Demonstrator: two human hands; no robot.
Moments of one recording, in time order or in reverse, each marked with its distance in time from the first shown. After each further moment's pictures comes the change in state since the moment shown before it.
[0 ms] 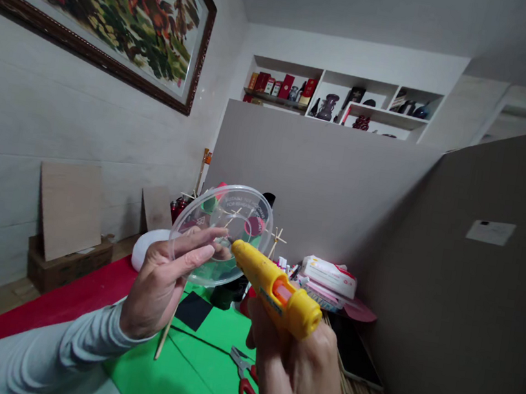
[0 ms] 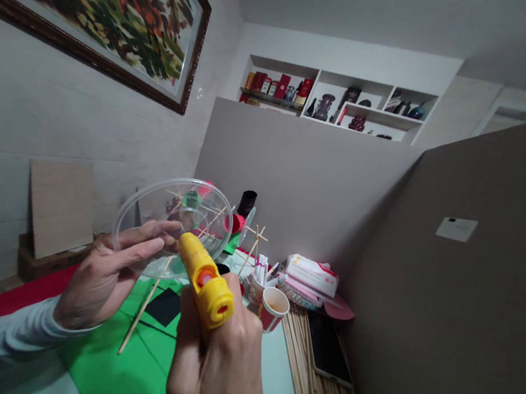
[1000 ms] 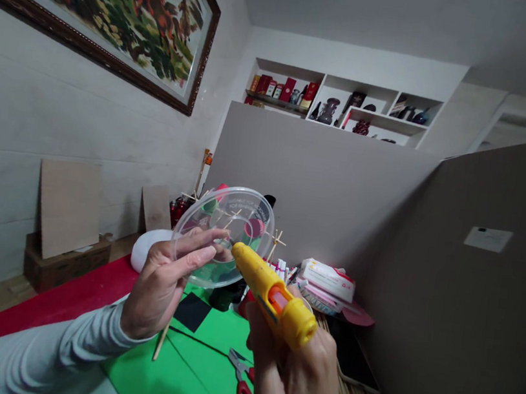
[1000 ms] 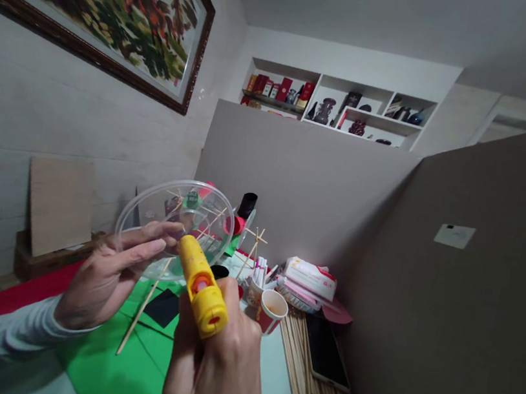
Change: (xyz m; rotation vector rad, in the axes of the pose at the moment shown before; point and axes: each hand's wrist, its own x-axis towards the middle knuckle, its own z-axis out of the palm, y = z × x) left_hand -0.002 0.002 -0.001 -0.001 -0.002 -0.009; right_hand 0.000 0.004 0.000 -0.050 -0.007 -0.094
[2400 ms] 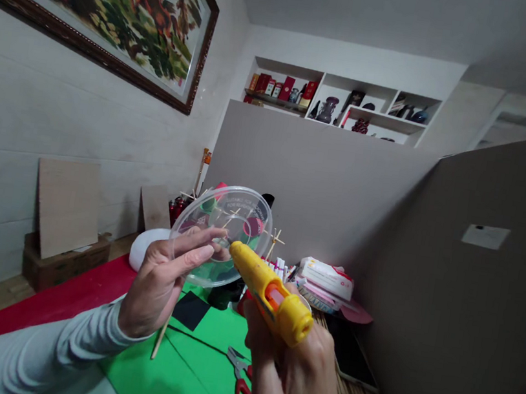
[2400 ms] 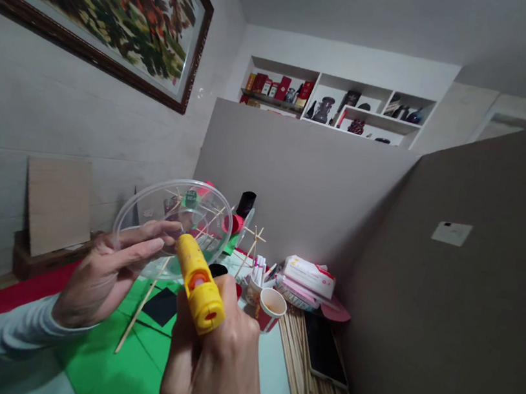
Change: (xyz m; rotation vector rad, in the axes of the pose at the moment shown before) left_hand 0.001 -0.002 0.001 -0.024 -0.021 0.008; right_hand -0.001 0.000 0.001 -0.003 -0.007 0.023
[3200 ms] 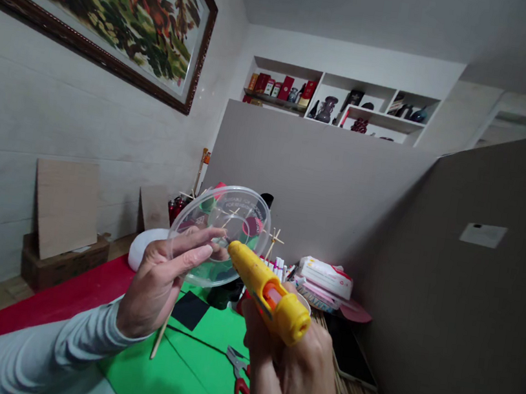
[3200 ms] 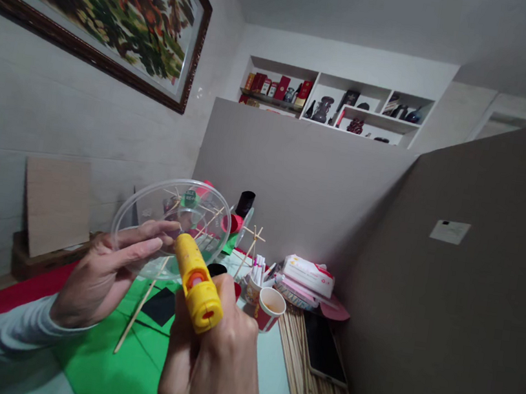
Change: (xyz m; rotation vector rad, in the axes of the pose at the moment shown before) left_hand 0.000 0.001 0.002 -0.028 -0.006 0.005; right_hand 0.000 0.001 0.000 -0.029 -0.004 0.002
